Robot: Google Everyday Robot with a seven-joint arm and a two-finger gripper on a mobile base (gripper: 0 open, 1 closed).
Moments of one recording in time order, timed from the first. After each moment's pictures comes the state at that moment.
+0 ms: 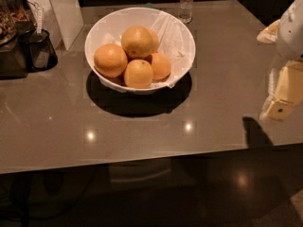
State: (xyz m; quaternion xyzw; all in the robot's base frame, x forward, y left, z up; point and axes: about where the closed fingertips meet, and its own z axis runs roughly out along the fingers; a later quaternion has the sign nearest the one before) arm 0.438 -0.217 0.976 -0.60 0.78 -0.03 0.16
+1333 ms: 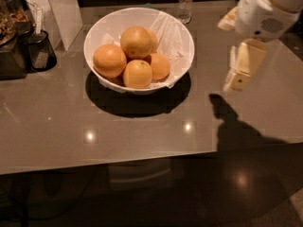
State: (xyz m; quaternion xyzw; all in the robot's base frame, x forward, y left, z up) arm 0.513 -0.167 0.969 -0.65 0.73 0.02 0.19
